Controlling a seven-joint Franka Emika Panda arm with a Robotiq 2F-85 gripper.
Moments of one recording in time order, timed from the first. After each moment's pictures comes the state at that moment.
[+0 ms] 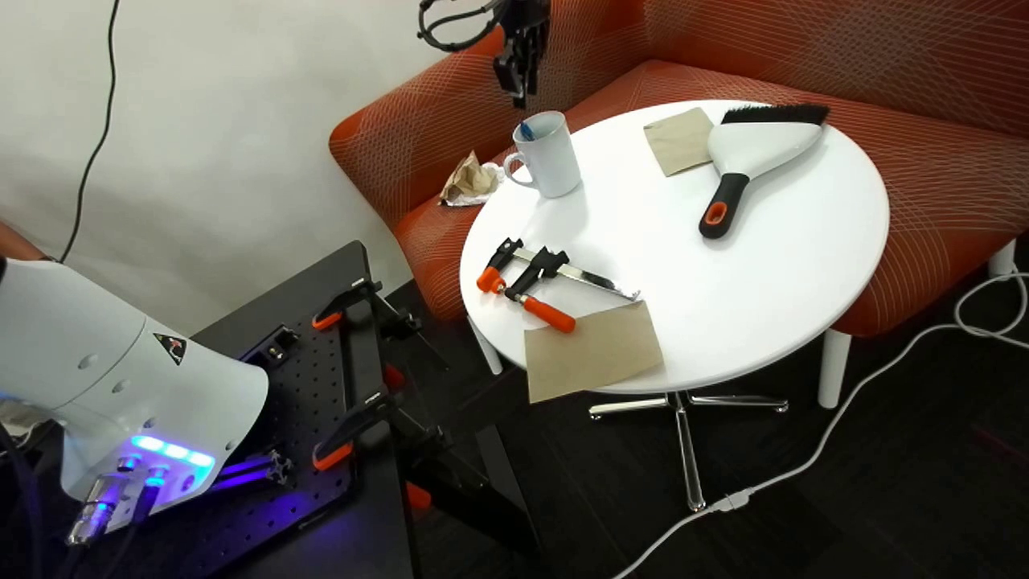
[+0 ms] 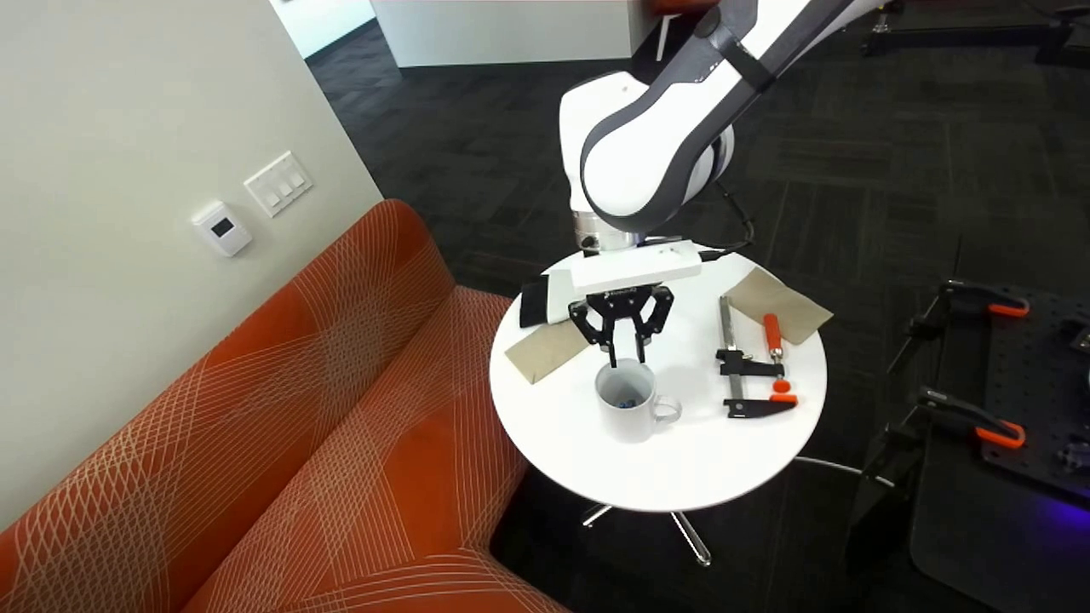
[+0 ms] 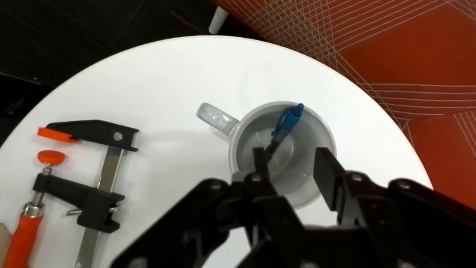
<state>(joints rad) 0.12 0.53 0.16 -1.93 0.38 2.32 0.85</state>
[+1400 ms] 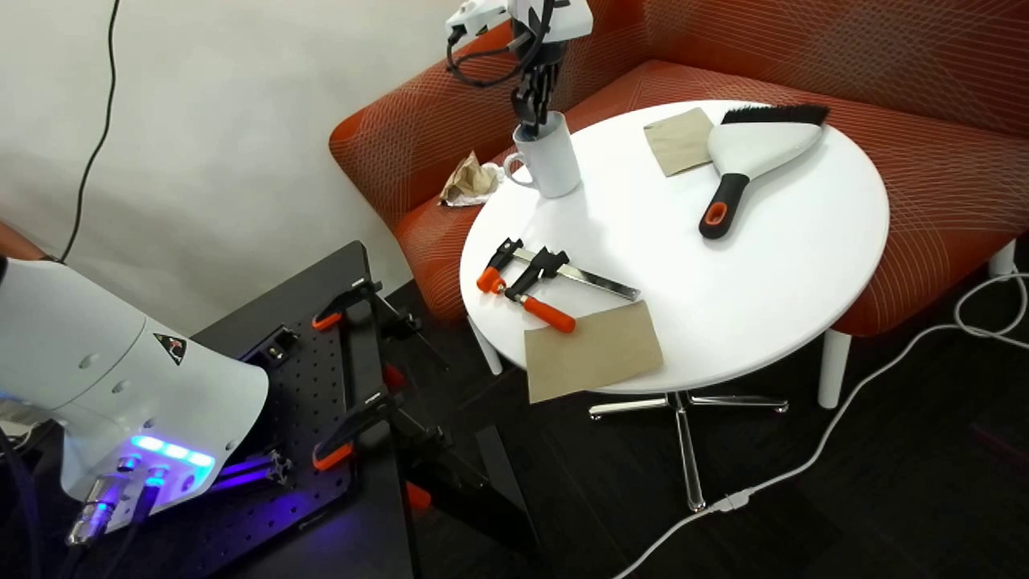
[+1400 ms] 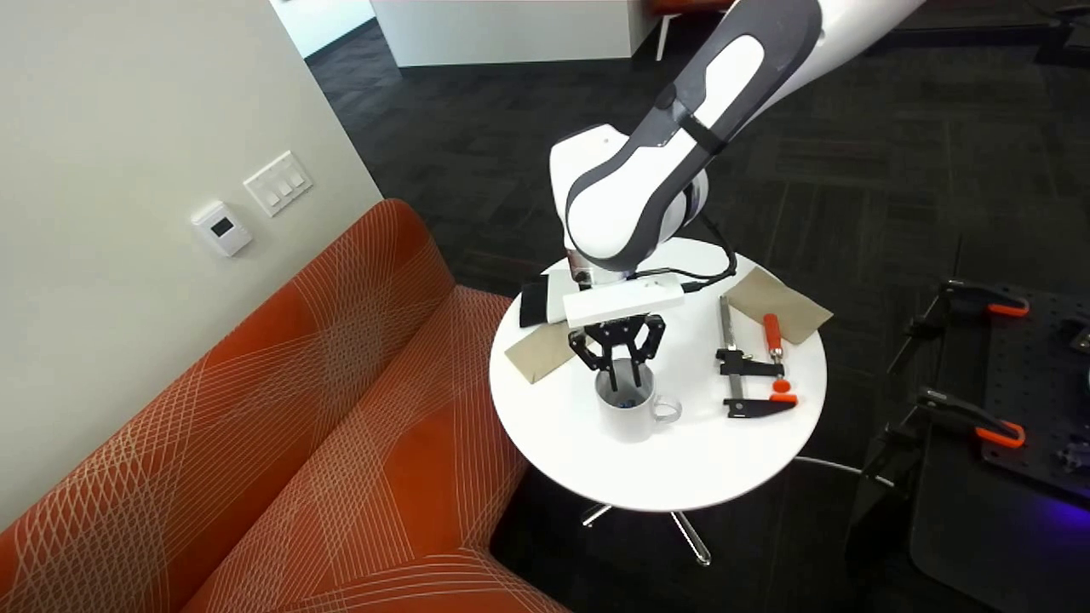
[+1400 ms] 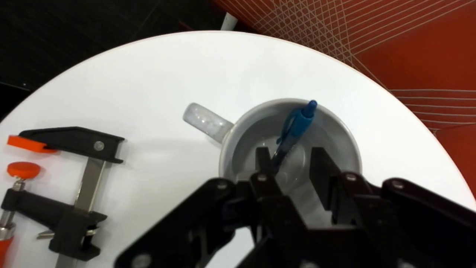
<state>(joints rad) 0.13 0.68 0.15 -1.82 0.38 2.30 0.85</state>
